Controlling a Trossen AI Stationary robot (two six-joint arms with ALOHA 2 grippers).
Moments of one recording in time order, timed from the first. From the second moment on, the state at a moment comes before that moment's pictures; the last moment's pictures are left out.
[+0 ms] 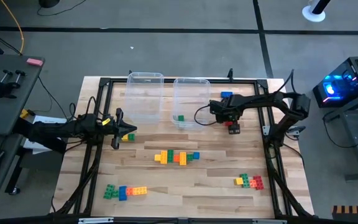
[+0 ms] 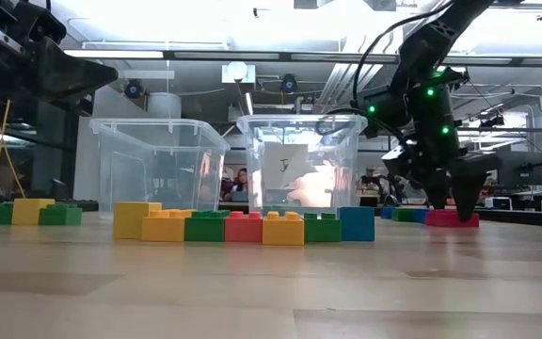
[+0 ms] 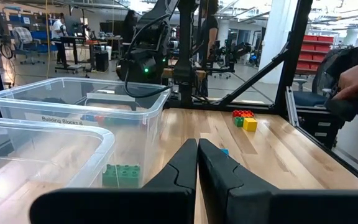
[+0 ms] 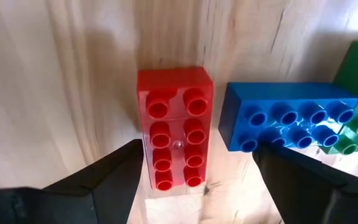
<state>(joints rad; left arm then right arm) 0.00 0.01 0.01 0.01 -0.03 -0.05 -0.36 1.67 0.89 -0.95 0.21 -0.35</state>
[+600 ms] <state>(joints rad) 0.00 0.01 0.01 0.01 -0.03 -0.05 -0.36 1.49 0.82 -1.02 0.18 -0.29</state>
